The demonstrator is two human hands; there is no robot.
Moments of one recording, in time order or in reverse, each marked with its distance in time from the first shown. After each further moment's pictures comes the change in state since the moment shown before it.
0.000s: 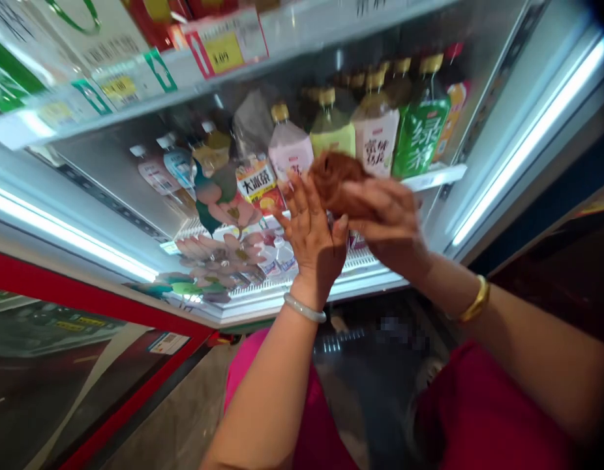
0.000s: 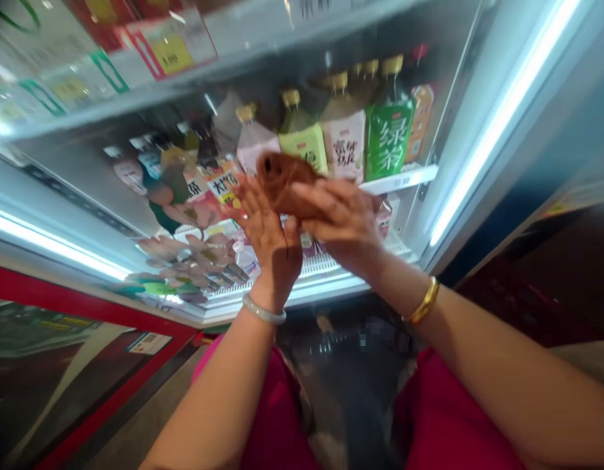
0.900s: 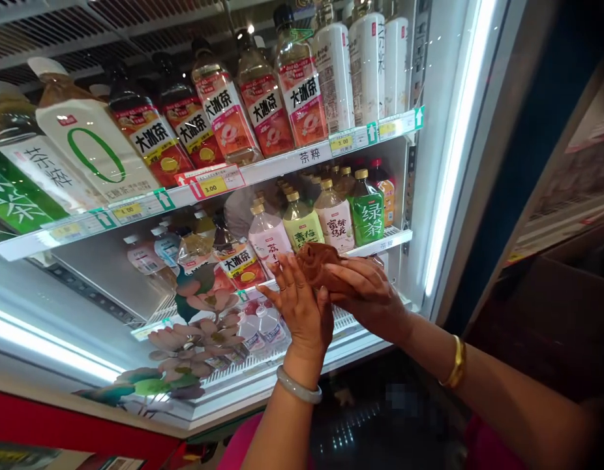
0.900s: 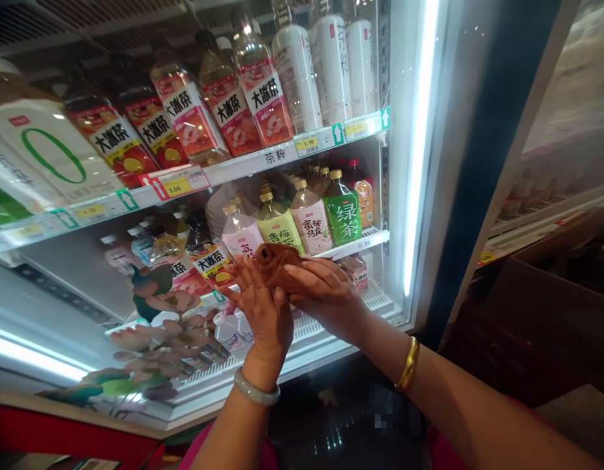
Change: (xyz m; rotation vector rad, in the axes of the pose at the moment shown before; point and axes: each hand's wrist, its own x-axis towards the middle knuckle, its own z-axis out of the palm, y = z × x) left_hand 0.004 0.016 0.026 0.042 0.120 0.030; right_hand -0.003 0.020 -0.015 -0.079 0.029 0.013
